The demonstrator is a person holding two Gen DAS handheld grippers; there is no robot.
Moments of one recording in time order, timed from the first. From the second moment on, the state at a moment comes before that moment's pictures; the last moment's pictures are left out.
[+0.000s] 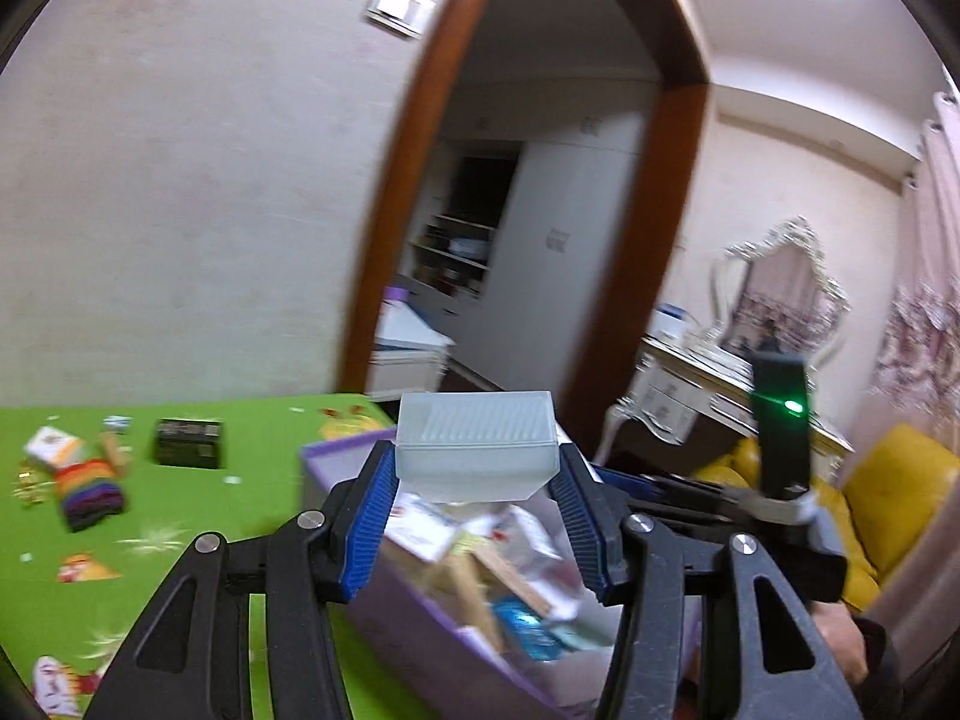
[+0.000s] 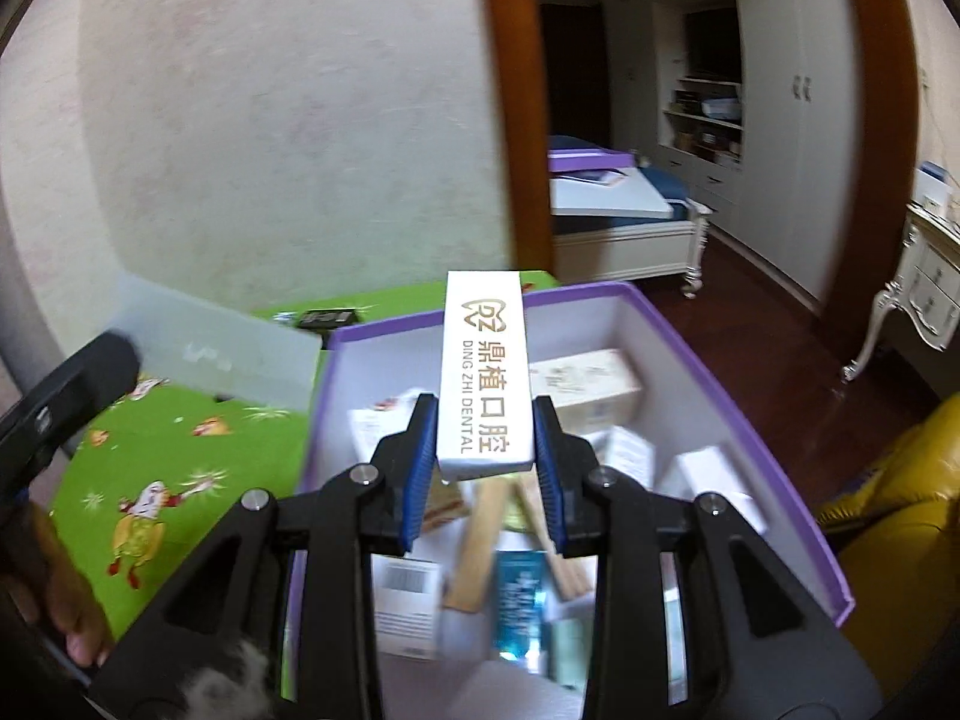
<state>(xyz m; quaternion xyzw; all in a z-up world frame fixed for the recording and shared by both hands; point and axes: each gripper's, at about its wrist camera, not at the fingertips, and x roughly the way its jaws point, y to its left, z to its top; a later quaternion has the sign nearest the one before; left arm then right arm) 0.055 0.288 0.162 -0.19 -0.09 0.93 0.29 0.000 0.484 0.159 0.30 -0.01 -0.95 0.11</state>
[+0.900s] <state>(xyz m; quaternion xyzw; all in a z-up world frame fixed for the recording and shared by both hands) 0.033 0.263 0.140 -0.21 -0.12 0.94 0.25 -0.009 0.490 0.165 0.30 -0.02 -0.95 0.06</state>
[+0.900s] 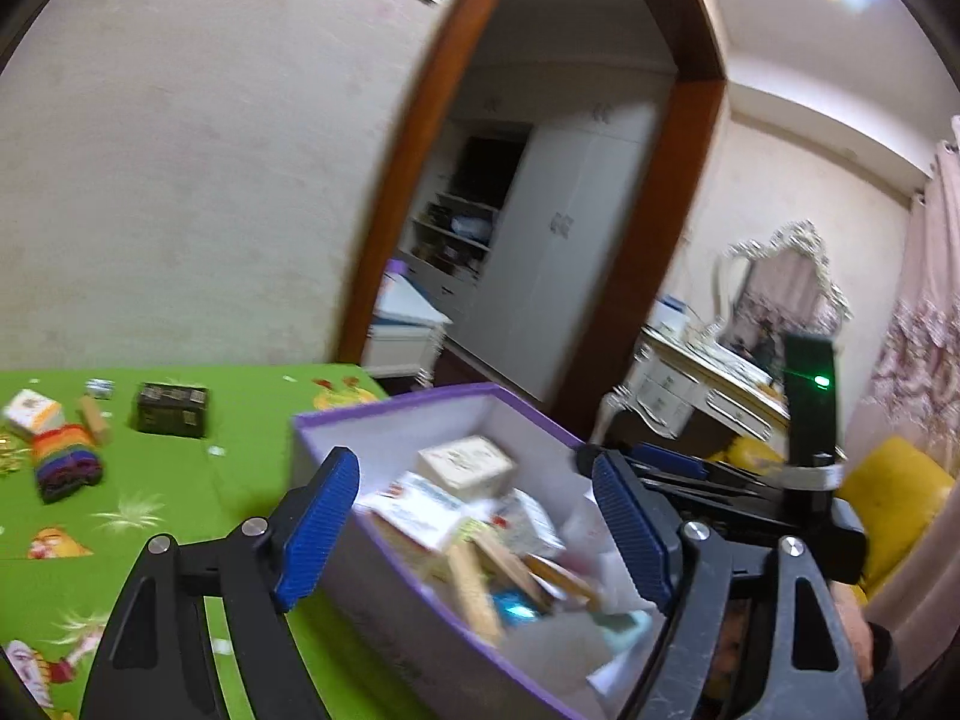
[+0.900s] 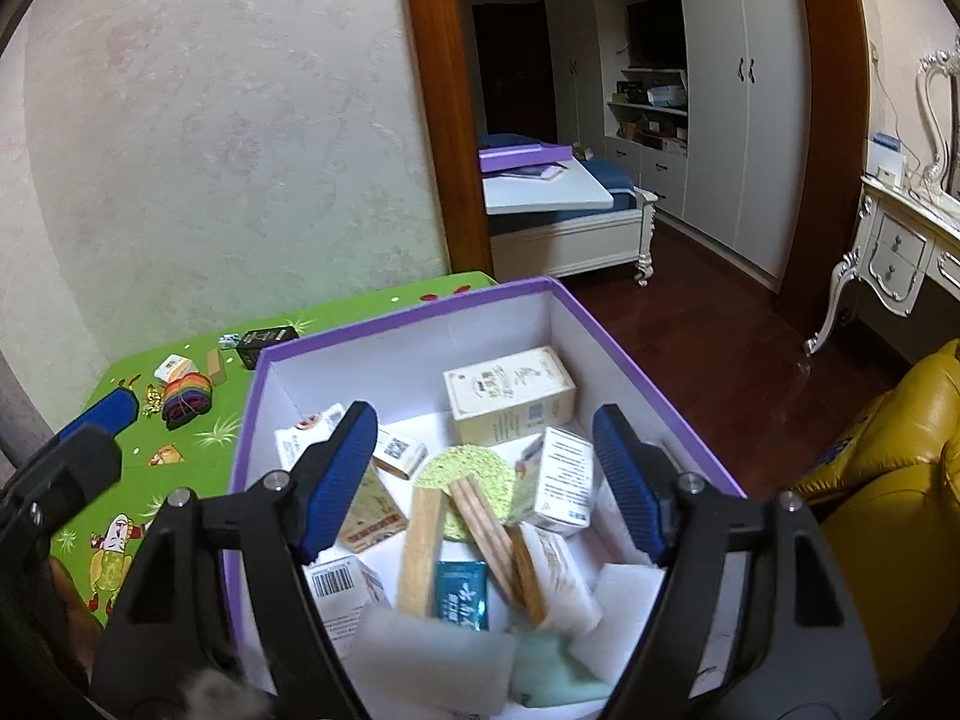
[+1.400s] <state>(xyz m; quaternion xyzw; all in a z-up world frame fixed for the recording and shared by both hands) 0.013 0.102 0.104 -0.22 -0.18 0.96 0.05 0.001 0.377 0.193 0.26 0.01 -0.95 0.18</state>
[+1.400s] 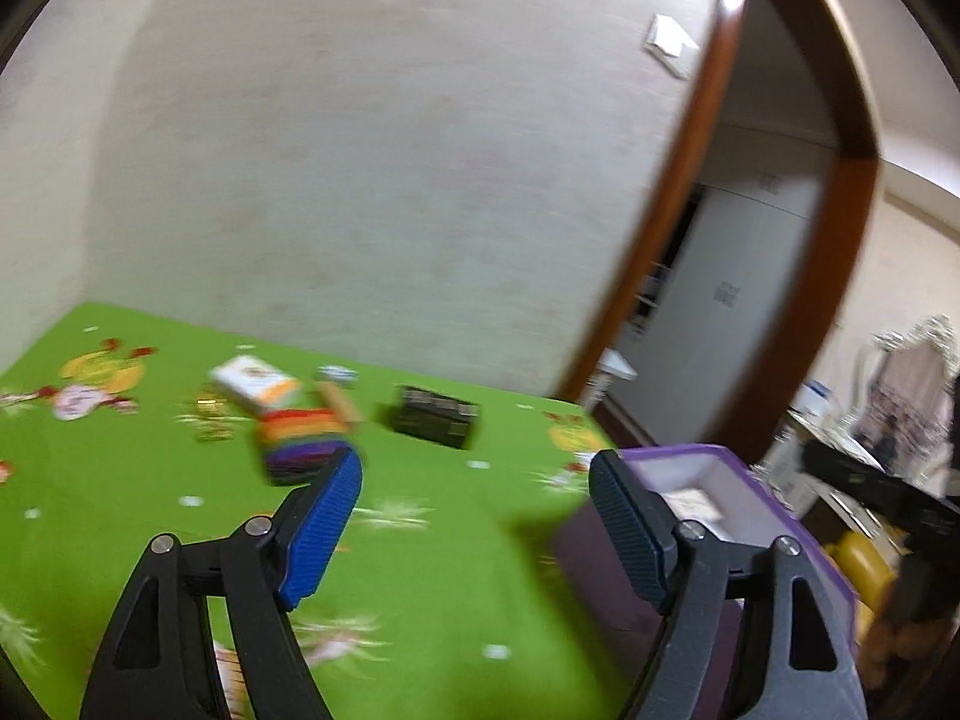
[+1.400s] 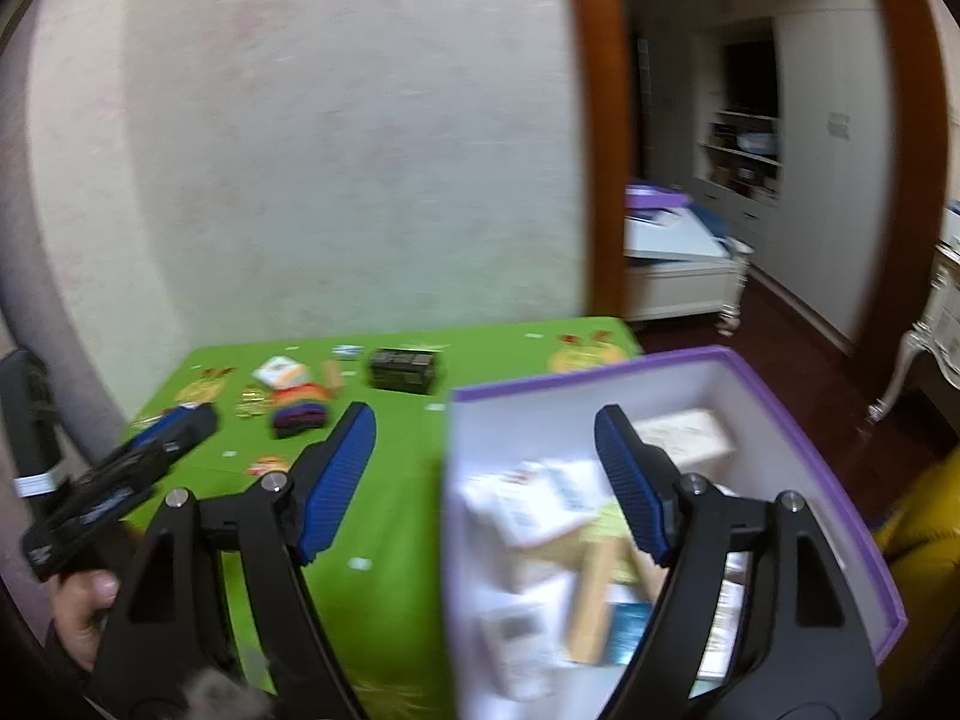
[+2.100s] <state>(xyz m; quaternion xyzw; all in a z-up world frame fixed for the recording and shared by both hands) -0.082 -0.027 0.024 -0.35 -0.18 0.92 -0.07 -0.076 0.180 0.076 0.32 0.07 -0.90 0.28</state>
